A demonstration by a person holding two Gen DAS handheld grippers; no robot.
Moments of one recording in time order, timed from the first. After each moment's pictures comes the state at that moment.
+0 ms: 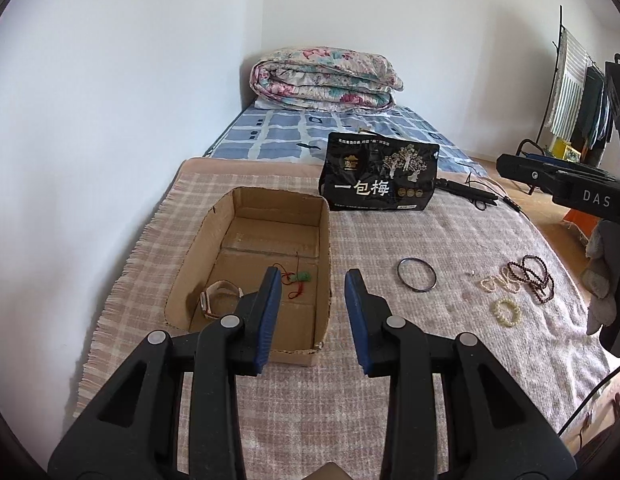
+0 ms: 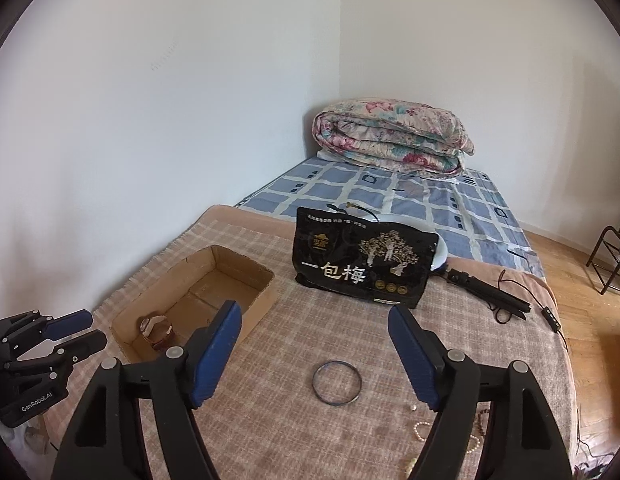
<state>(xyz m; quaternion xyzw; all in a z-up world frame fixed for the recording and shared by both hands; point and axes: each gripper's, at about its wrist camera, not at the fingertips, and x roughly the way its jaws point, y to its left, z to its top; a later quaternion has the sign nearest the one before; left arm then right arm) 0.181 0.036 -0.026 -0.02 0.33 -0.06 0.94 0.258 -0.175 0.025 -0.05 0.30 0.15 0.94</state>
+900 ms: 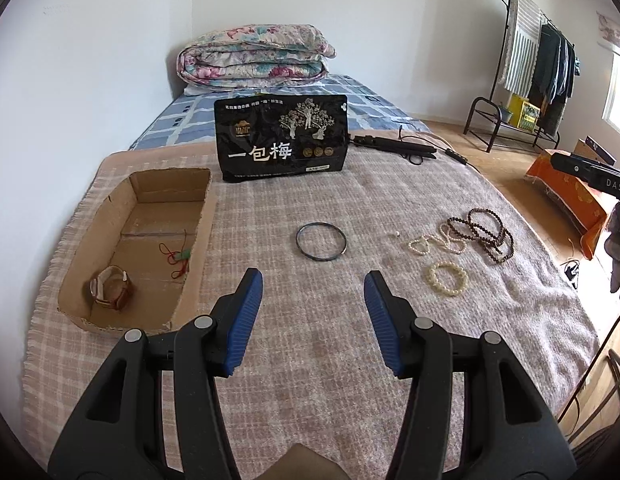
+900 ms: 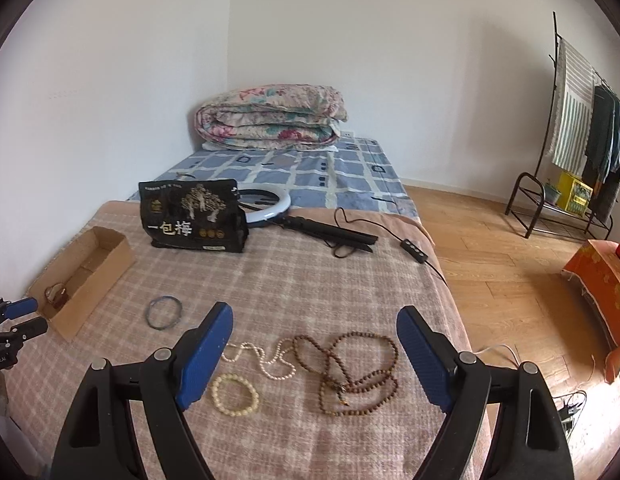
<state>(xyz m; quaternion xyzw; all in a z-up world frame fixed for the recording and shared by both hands) 0.177 -0.083 -0.061 0.02 0.36 -0.14 0.92 0.200 -0.400 -0.005 -0.02 0.32 -0.01 0.95</state>
